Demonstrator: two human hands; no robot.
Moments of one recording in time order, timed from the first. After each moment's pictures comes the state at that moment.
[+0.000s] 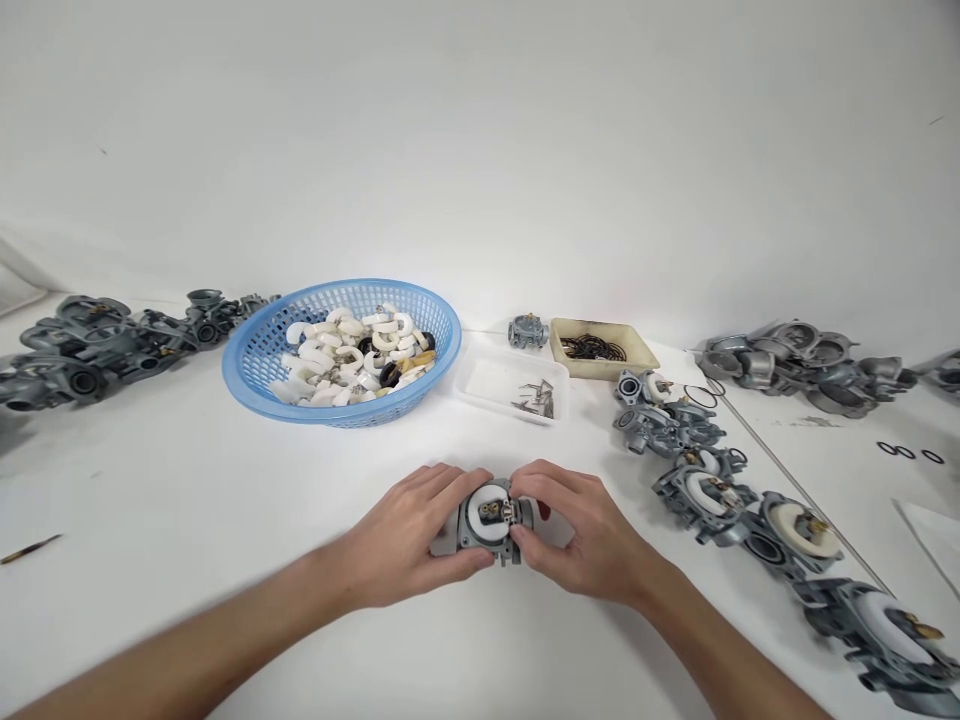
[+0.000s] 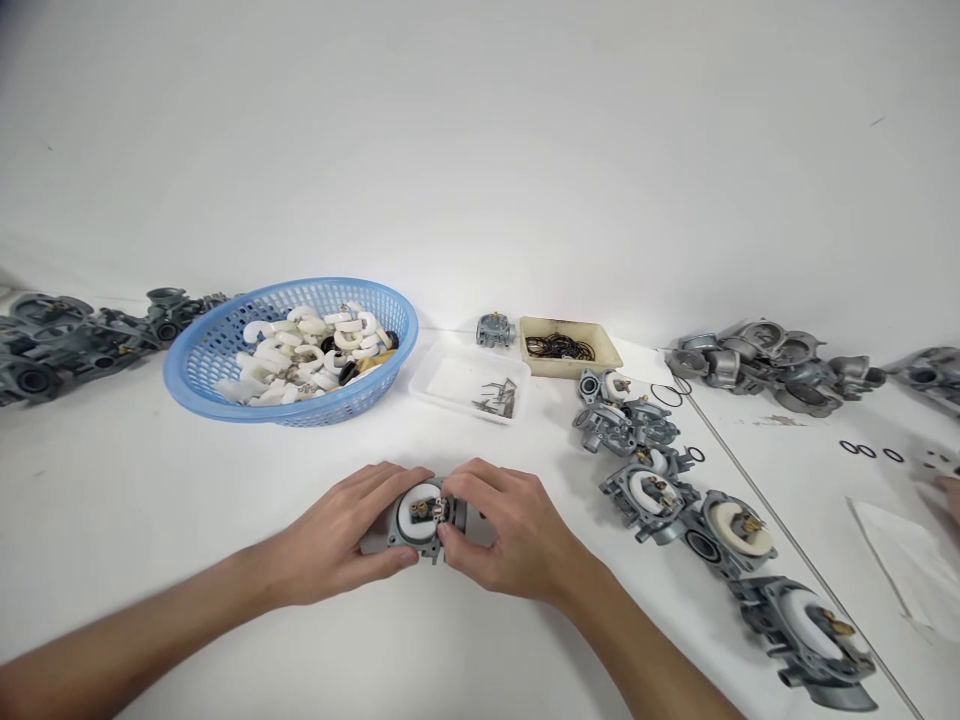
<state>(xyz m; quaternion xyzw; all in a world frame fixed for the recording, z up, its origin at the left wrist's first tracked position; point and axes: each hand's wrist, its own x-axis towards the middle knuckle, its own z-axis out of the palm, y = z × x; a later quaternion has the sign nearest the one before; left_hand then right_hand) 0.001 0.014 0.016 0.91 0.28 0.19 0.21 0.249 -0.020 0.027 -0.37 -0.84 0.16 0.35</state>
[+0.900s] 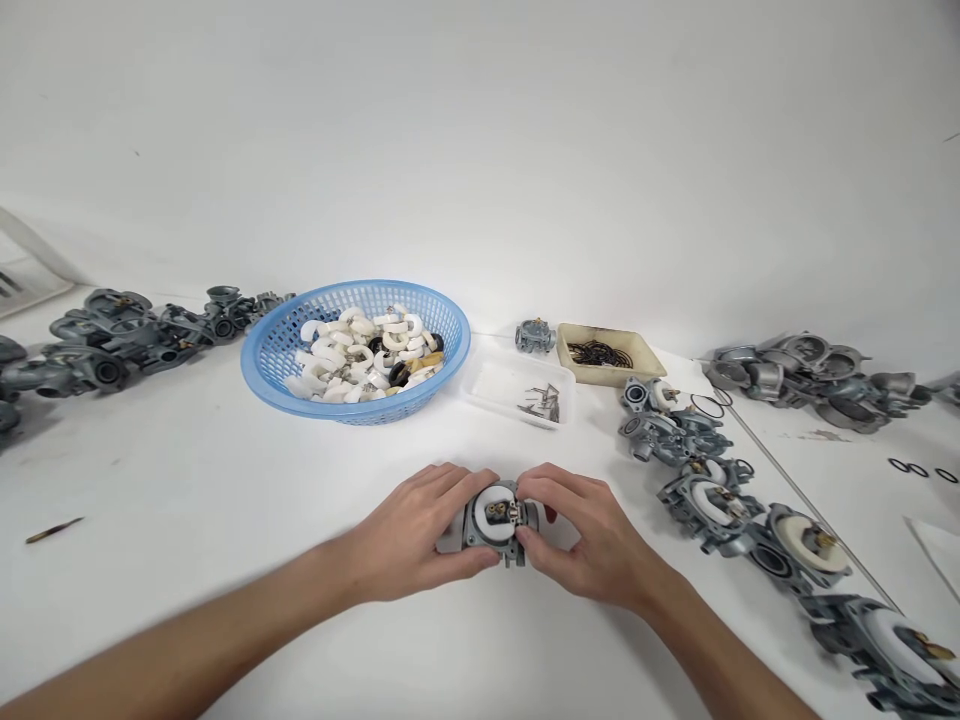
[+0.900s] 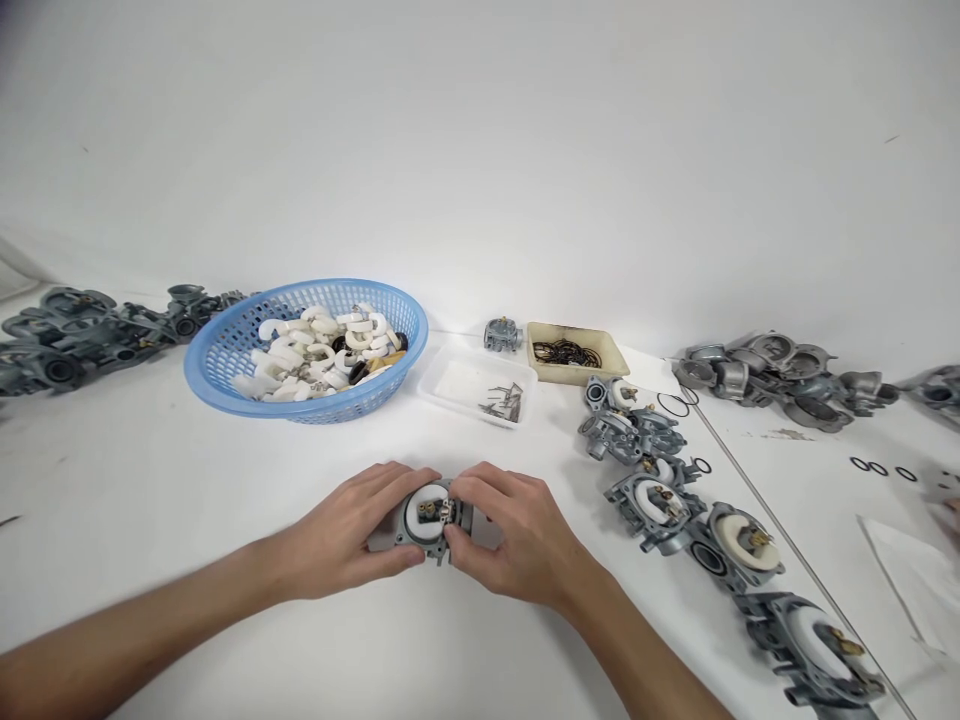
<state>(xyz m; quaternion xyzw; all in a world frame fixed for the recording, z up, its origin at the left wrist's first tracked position) 0.003 0.015 0.017 0.91 0.29 0.18 0.23 0.249 -0.020 0.027 -0.37 -0.85 0.15 0.35</state>
